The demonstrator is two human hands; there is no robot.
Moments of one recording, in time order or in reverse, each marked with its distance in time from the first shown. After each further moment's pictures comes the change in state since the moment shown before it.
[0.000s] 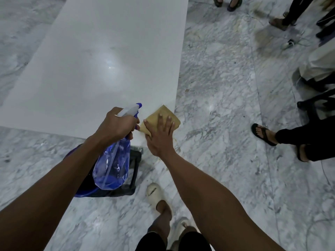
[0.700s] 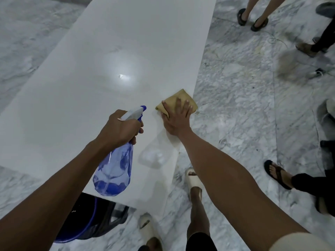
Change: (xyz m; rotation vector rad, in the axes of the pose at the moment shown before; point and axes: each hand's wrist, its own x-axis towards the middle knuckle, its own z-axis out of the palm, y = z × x) left_hand 0.149 0.095 -0.006 -0.068 0.091 0.009; right_hand 0.285 0.093 -0.010 -0.040 0.084 -0.033
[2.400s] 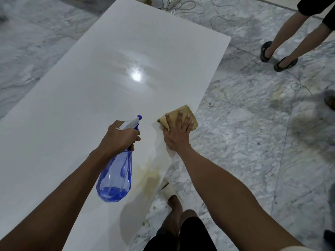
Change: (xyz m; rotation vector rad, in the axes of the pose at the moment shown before) left_hand 0.366 0.281 0.072 -0.081 0.167 -0.197; right_hand 0.422 0.160 -0.005 0.043 -0.169 -0.107
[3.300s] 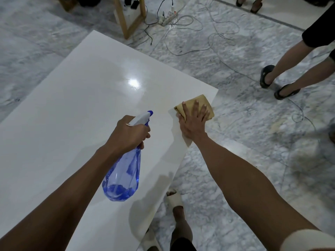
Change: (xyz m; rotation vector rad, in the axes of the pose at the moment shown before) left_hand 0.233 0.259 0.093 0.025 0.007 0.042; right_hand 0.374 0.171 -0.055 -0.053 0.053 0.039
